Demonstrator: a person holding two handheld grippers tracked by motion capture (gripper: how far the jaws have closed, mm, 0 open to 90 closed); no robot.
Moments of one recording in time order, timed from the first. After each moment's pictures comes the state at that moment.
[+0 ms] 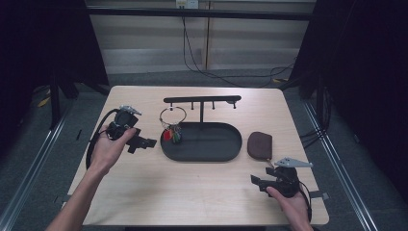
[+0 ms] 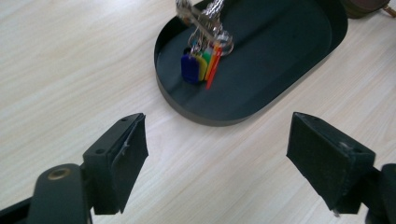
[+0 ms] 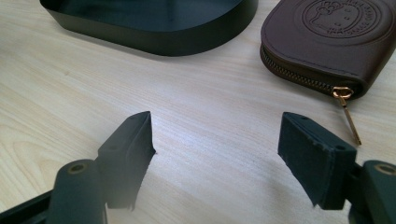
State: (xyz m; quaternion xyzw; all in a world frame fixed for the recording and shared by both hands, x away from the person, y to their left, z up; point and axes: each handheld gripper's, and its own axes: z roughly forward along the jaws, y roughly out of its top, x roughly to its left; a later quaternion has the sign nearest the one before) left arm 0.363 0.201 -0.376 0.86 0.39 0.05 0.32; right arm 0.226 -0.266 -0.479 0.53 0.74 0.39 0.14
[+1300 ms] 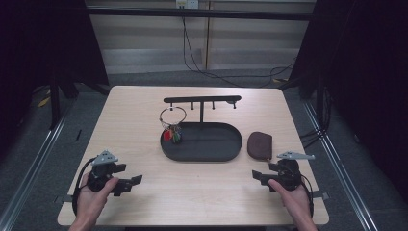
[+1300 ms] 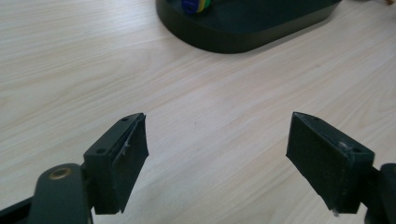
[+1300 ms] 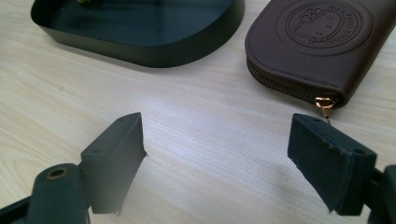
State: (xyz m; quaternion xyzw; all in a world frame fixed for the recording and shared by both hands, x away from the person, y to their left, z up) left arm 0.263 0.253 -0.452 0.81 0.42 0.09 0.39; right arm 0.242 -0.273 -0.469 0.56 0.73 0.38 0.12
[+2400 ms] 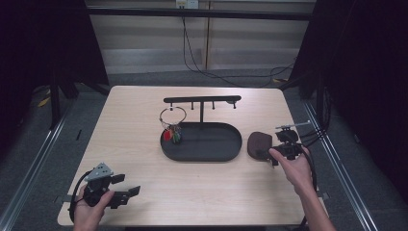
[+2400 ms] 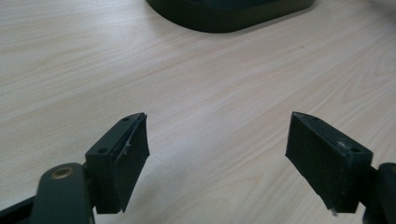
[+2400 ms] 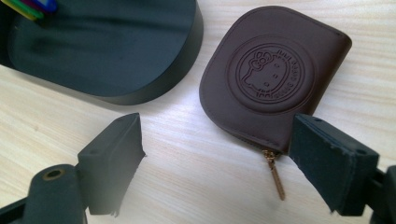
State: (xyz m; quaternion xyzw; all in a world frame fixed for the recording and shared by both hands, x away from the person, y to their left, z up) left arm 0.240 0.263 -0.465 0.81 0.41 0.08 0.42; right arm 0.314 -0.285 -0.427 0.61 0.74 0.29 0.07
